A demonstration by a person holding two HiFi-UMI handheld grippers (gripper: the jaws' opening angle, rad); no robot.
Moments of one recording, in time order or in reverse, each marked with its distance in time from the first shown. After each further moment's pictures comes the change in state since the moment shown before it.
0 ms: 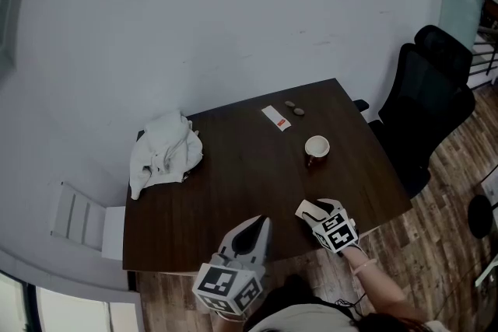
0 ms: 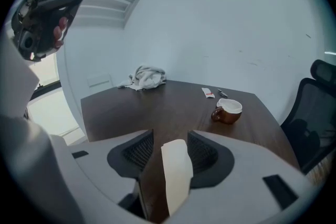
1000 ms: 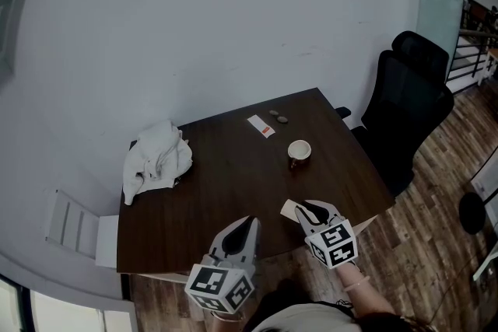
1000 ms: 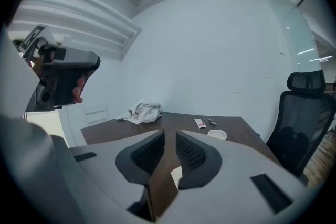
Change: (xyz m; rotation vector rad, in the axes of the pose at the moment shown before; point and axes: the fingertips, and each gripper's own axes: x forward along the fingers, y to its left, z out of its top) left arm -0.035 -0.043 0.007 0.014 -0.048 -0.008; right arm -0.129 0.033 0.067 0.074 -0.325 -0.091
